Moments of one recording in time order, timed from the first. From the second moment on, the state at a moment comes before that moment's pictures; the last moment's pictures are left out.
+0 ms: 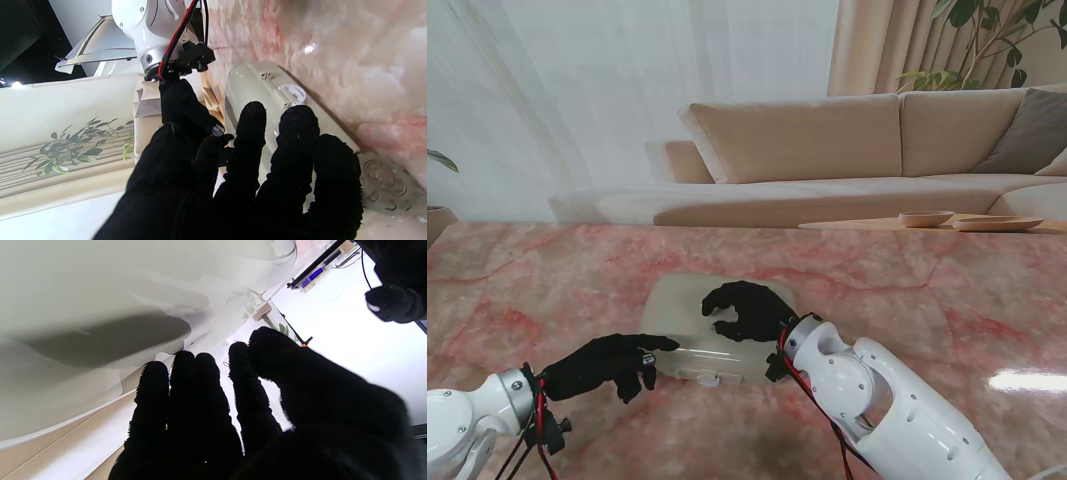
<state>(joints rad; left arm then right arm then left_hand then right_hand) 1.98 -1.02 -1.63 -1.95 -0.17 -0.01 -0.70 -1.42 -1.11 0.90 -1.65 -0.49 -0.09 0.06 1.07 0.01 -0.01 -0.05 0.49 0.15 0.16 0.26 0.81 0.24 0.72 0.75 0.79 0.41 1.00 1.10 0.33 0.47 1.36 1.05 0.76 -0.56 0.93 -0.05 0.70 0.15 0.51 0.63 0.63 0.21 0.46 0.53 0.62 0.11 0.36 0.48 0.26 0.05 1.11 0.59</state>
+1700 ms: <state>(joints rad) 1.79 -0.99 -1.34 -1.70 -0.17 0.25 -0.81 -1.38 -1.11 0.90 -1.64 -0.47 -0.07 0.11 1.21 0.00 0.00 -0.05 0.24 0.35 0.08 0.11 0.97 0.04 1.10 0.90 1.09 0.27 1.43 1.11 0.71 0.43 1.69 1.15 0.76 -0.59 0.91 -0.05 0.70 0.15 0.52 0.63 0.63 0.16 0.46 0.53 0.62 0.06 0.36 0.48 0.26 -0.01 1.13 0.60</state>
